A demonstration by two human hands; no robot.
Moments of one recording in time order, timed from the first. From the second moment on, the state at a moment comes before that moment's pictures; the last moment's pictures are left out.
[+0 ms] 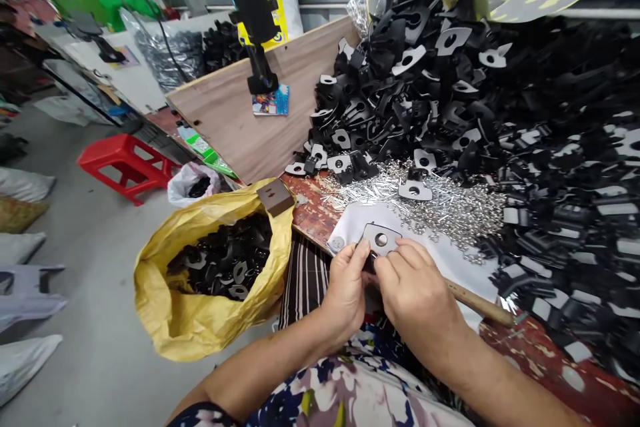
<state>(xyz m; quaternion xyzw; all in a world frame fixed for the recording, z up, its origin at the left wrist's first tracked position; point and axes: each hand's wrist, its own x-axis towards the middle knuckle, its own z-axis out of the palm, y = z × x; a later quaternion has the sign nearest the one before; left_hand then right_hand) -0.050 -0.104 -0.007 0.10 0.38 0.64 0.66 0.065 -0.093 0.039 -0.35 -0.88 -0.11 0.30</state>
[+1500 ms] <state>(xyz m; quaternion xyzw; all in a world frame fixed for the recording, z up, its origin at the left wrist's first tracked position) -0.073 -0.120 -0.019 0.09 0.29 0.55 0.78 0.092 -0.106 0.048 -0.39 -0.86 -0.12 0.31</state>
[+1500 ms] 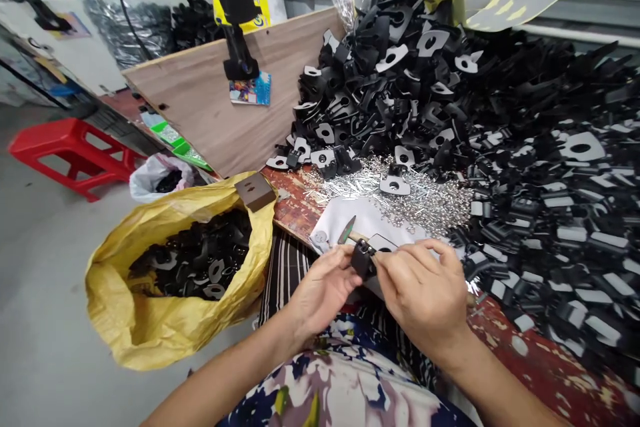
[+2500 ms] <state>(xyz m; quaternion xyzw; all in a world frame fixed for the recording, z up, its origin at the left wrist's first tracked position) -0.096 -0.108 -0.059 0.47 0.63 0.43 0.45 0.177 -0.135 -0.003 -0.45 -0.86 0.03 0.22</state>
